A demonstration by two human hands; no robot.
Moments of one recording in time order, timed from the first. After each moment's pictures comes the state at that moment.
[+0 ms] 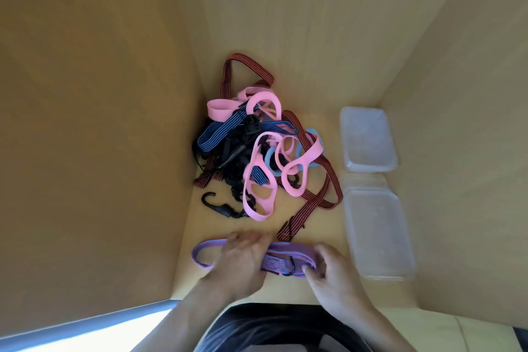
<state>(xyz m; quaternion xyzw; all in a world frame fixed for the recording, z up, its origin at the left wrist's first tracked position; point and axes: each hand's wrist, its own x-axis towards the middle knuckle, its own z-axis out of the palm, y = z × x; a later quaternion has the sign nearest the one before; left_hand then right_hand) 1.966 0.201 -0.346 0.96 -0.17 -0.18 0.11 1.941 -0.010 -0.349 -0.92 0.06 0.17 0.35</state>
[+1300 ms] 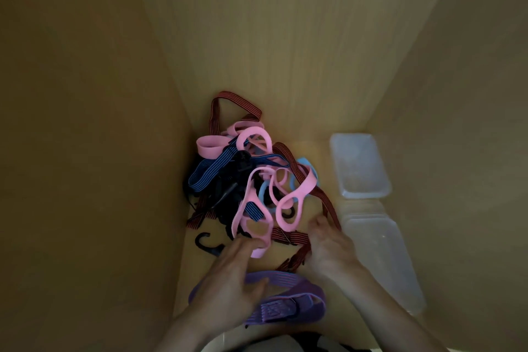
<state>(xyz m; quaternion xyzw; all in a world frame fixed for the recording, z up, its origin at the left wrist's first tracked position) 1.993 0.226 -0.310 0.91 -0.14 -0.11 0.37 2.055 -0.003 -0.345 -0.98 -0.03 0.18 0.07</state>
